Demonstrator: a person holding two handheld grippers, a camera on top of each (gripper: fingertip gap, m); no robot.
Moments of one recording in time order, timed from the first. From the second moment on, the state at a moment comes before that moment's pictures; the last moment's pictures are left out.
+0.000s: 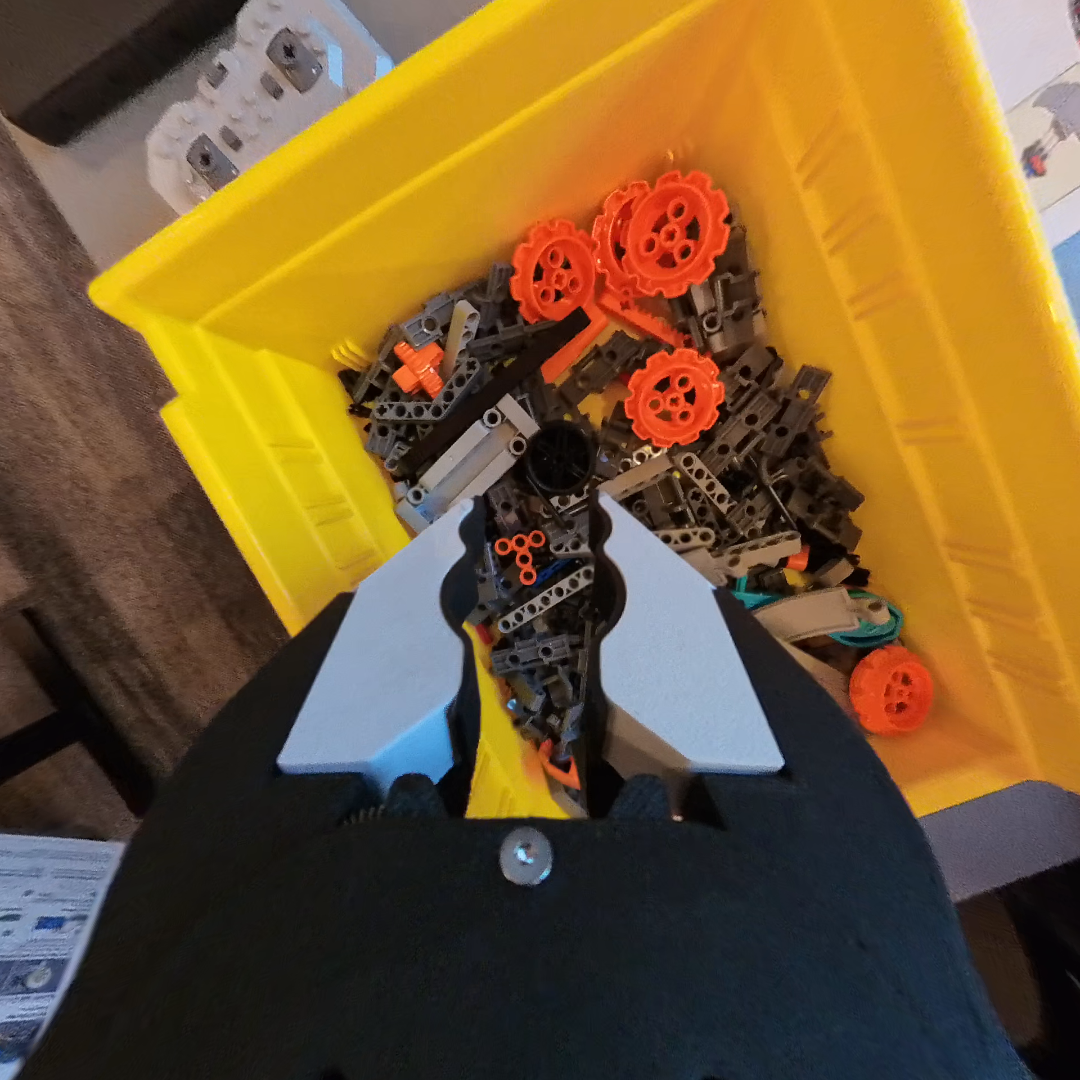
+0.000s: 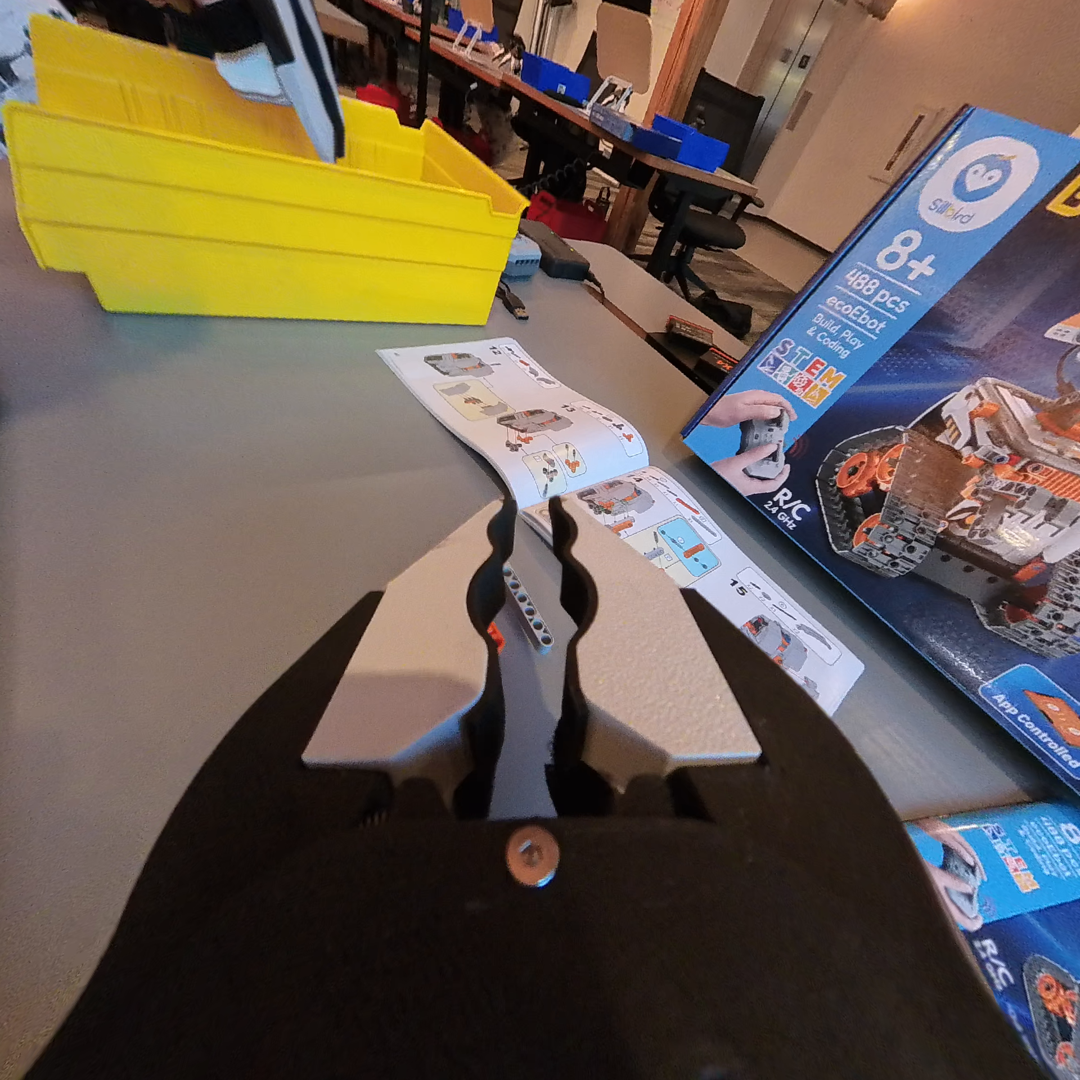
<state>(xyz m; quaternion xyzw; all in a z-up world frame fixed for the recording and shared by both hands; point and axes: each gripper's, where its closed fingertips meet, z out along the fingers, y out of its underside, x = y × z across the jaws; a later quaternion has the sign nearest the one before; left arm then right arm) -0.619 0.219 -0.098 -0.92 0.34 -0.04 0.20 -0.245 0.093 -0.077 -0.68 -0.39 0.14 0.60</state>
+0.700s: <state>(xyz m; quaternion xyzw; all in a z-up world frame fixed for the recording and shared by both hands) -0.597 0.271 -0.121 -0.91 0.35 -0.09 0.20 -0.238 0.102 -0.095 -0.69 -0.42 0.11 0.58</state>
